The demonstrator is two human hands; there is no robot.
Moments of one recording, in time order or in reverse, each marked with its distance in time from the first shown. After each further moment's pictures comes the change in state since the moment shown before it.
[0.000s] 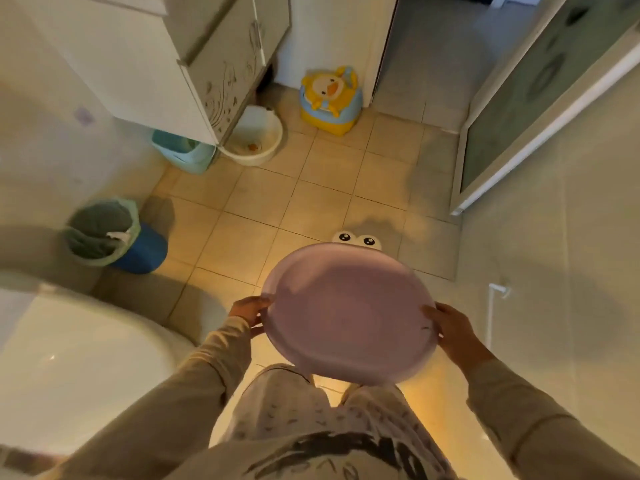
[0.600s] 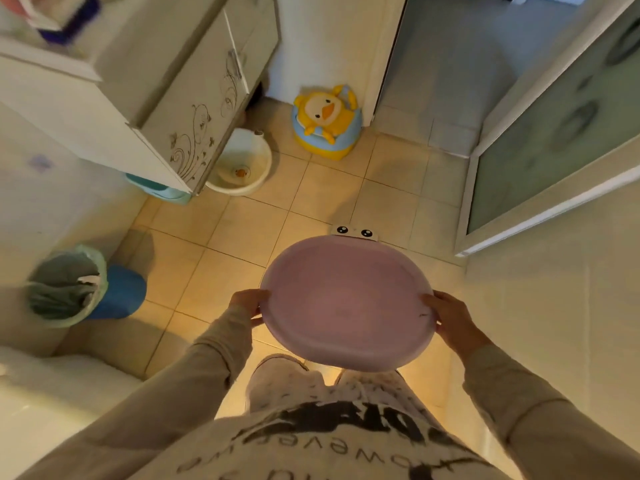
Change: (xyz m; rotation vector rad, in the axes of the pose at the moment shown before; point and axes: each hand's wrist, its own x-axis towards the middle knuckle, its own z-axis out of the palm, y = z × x) left_hand 0.114 0.211 0.133 0.043 0.142 -0.073; right_hand 0.194 -0.207 0.043 -0.026 -0.019 0.038
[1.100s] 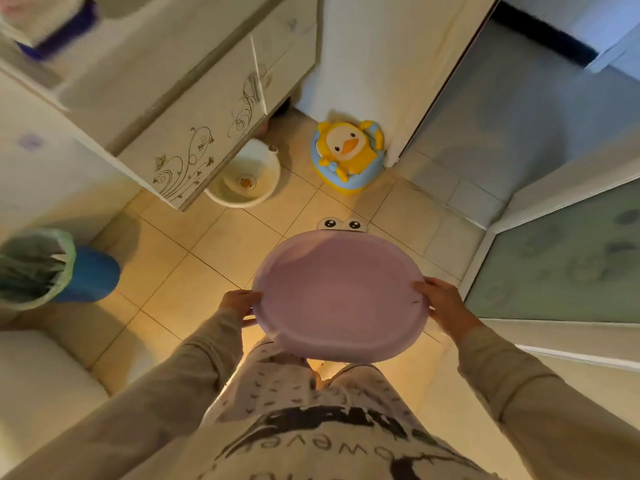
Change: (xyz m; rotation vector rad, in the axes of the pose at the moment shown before) left_hand 0.046 0.144 0.105 -0.156 0.065 -0.041; right_hand 0.164 -0.246 0.039 -0.325 -0.191 -0.058
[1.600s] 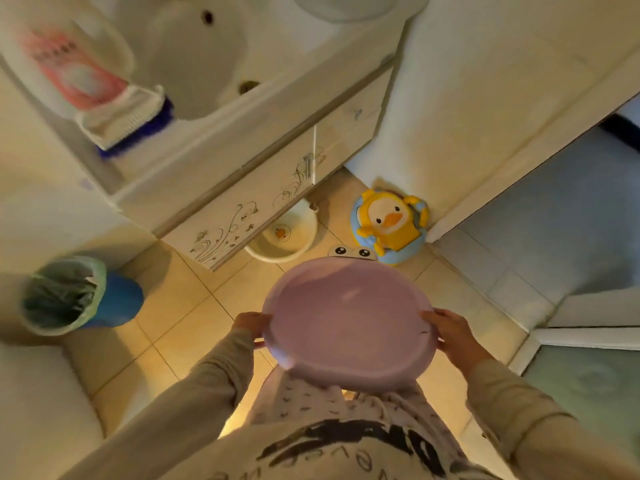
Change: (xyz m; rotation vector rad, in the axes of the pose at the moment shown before) left_hand 0.053 0.168 -0.009 -0.132 0.075 -0.106; right_hand 0.130 -0.169 0.097 -0.100 -0.029 0.058
